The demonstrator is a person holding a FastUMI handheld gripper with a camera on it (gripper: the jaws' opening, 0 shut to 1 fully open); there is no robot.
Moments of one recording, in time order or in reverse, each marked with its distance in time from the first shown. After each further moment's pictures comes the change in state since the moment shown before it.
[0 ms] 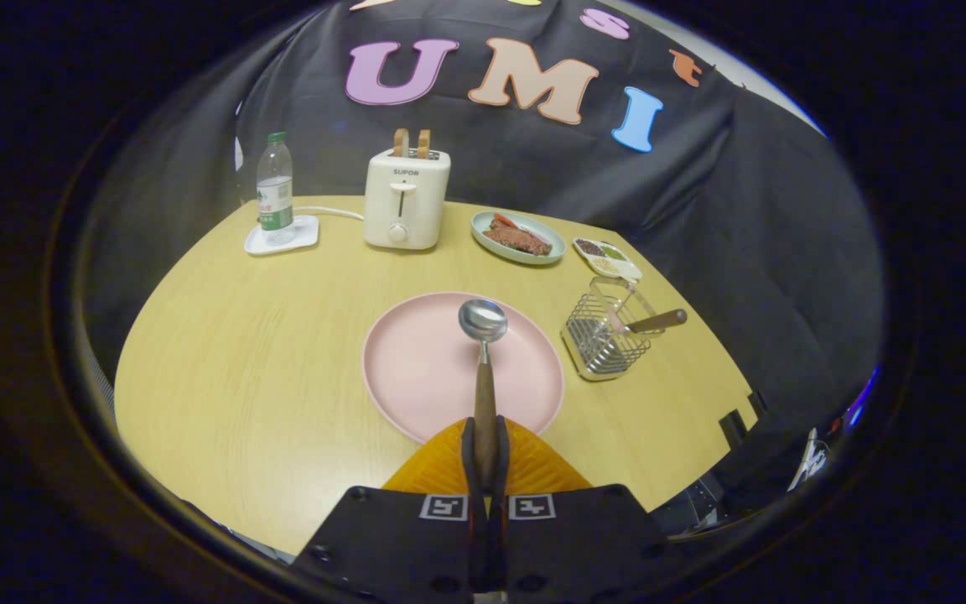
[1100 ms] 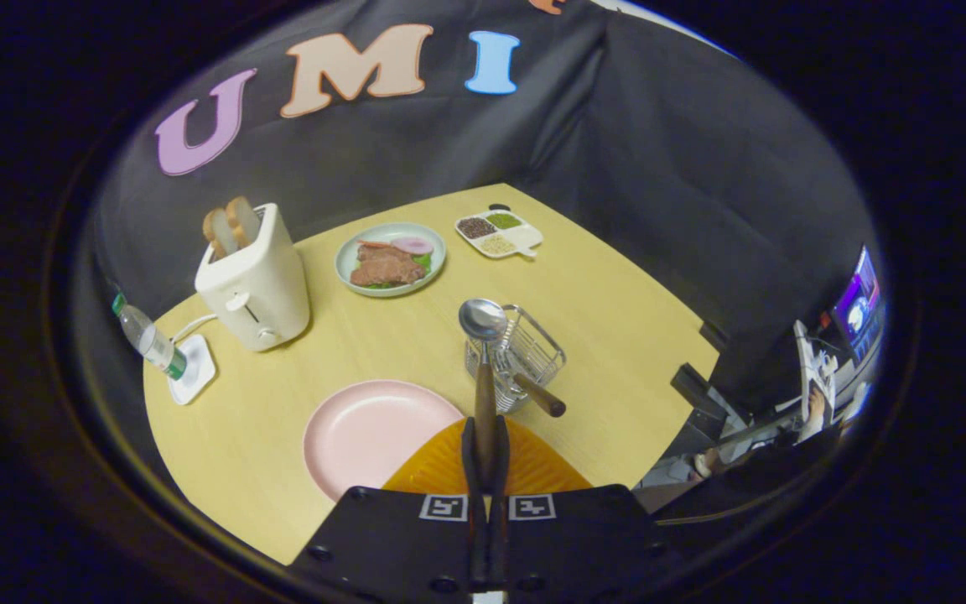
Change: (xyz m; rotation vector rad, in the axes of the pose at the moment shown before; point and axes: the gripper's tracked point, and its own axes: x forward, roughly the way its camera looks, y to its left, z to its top) arm 0.037 -0.100 0.080 0.423 0.267 -0.226
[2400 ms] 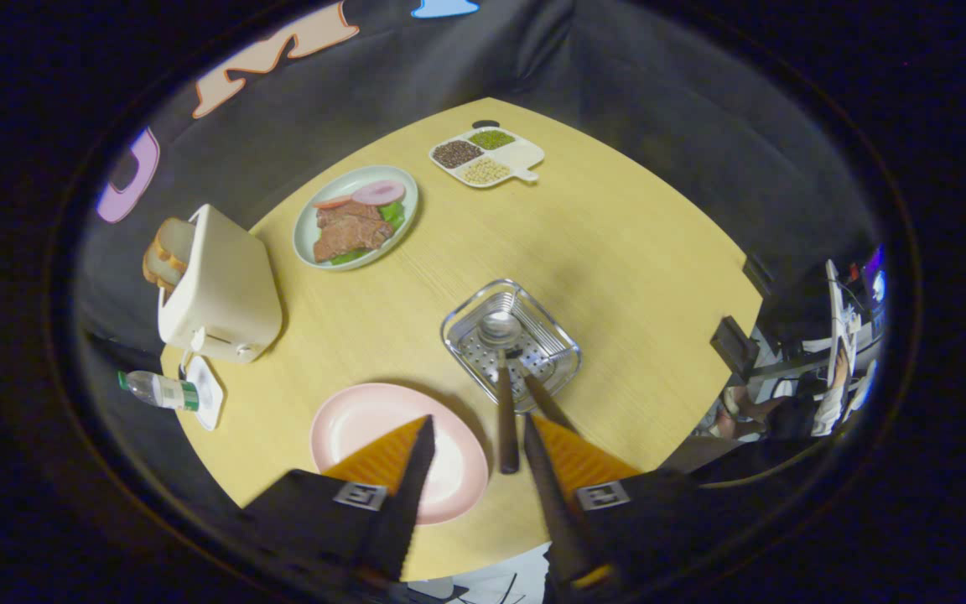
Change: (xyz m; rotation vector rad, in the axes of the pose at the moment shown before) arm 0.063 0.003 0.016 0.074 0.338 0.117
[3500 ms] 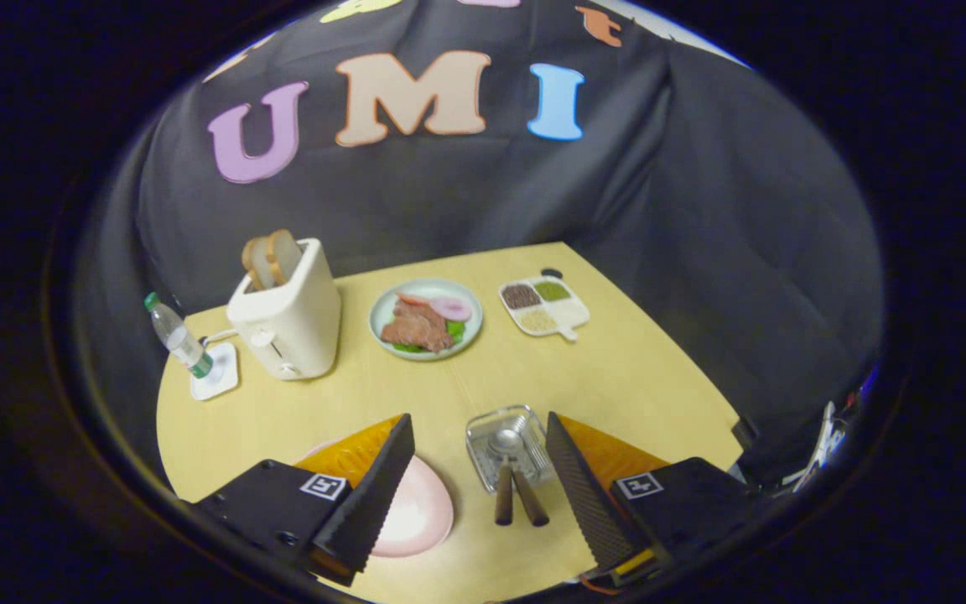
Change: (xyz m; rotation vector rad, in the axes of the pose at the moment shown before) arm -0.070 0.024 0.070 -0.360 -0.611 0.176
